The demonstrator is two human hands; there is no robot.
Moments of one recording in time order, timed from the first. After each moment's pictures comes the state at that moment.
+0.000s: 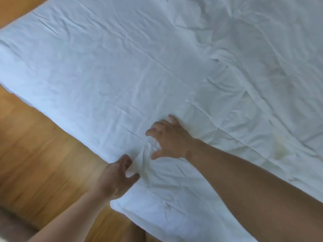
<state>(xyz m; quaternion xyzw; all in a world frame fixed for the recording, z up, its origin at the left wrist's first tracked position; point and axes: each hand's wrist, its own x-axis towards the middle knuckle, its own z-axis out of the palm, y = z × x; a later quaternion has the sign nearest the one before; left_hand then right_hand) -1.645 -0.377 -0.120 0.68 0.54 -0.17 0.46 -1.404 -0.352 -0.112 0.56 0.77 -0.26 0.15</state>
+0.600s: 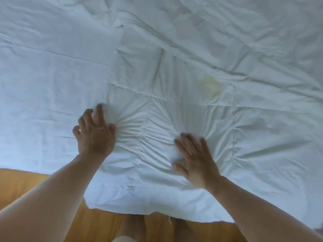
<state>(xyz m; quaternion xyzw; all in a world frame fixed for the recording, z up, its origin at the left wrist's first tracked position) -1.490 -0.372 -0.131 0.85 0.49 -0.09 0.17 -1.333 -0.667 -0.137 0.83 0.49 -0.24 0.04</state>
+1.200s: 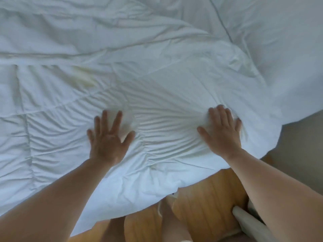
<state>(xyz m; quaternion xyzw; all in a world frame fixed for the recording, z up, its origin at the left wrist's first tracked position) -1.326 -0.655 -0.129 0.94 0.22 -0.21 0.16 -1.217 -1.001 -0.124 0.98 0.07 -0.21 -0.01</state>
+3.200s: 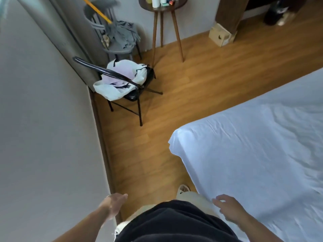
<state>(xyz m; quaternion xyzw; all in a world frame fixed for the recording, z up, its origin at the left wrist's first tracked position) -2.124 -0.322 0.118 0.30 0.79 -0.09 0.52 -1.671 -0.279 0.111 0.74 0.38 -0.55 0.07</state>
